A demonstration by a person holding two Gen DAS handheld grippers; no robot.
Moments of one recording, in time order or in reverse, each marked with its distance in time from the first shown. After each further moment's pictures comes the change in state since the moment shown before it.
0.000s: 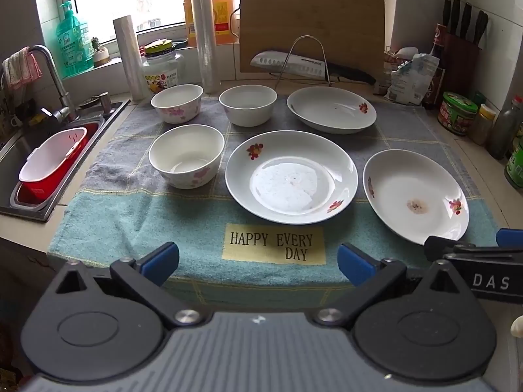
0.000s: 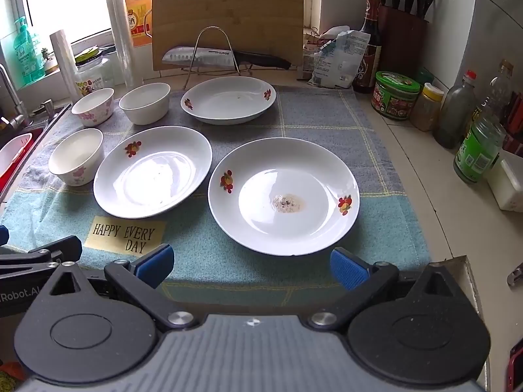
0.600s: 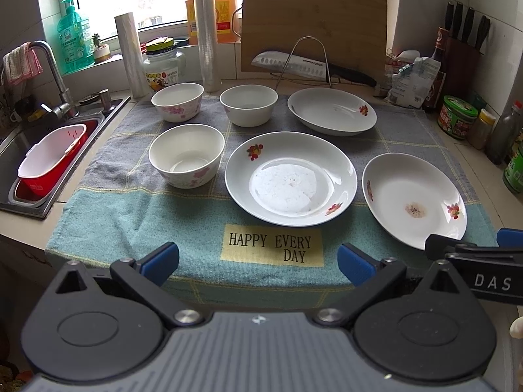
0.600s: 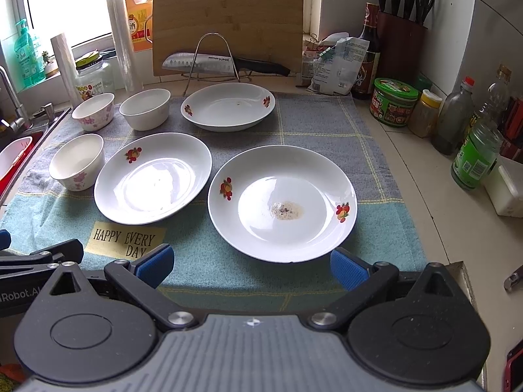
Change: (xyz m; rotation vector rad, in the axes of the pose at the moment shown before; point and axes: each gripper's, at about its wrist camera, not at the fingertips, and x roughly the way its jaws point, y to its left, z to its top) left arm 0.000 0.003 0.004 -0.018 0.006 -0.006; right arm -0.003 0.000 0.002 -0.010 -0.020 -0.006
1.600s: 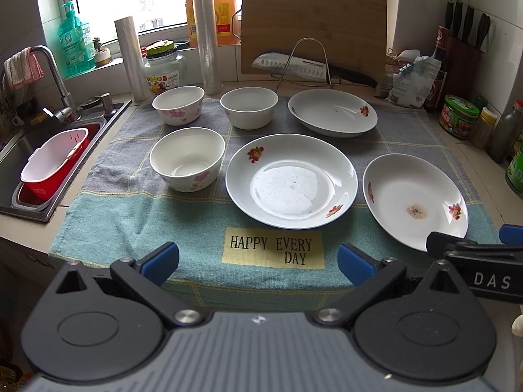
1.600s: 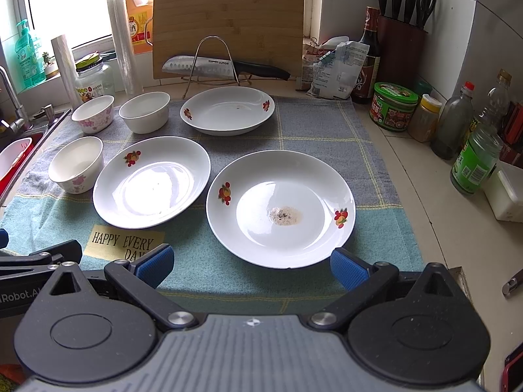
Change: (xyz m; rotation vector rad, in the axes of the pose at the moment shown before) left arm -0.003 0.001 0.004 0.004 -0.002 0.006; right arm -0.001 0.000 0.004 -0.006 -0.005 -0.004
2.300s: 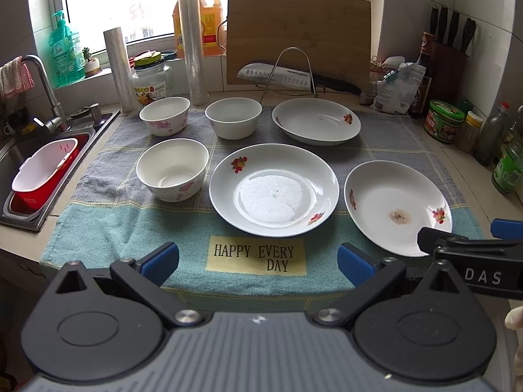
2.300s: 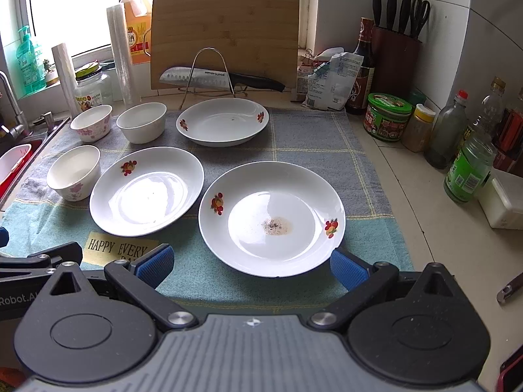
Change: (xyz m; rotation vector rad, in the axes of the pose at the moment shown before) left arm -0.008 -0.014 -0.001 0.023 -0.039 -0.039; right arm -0.007 -0.009 -0.005 -0.005 -0.056 -0.005
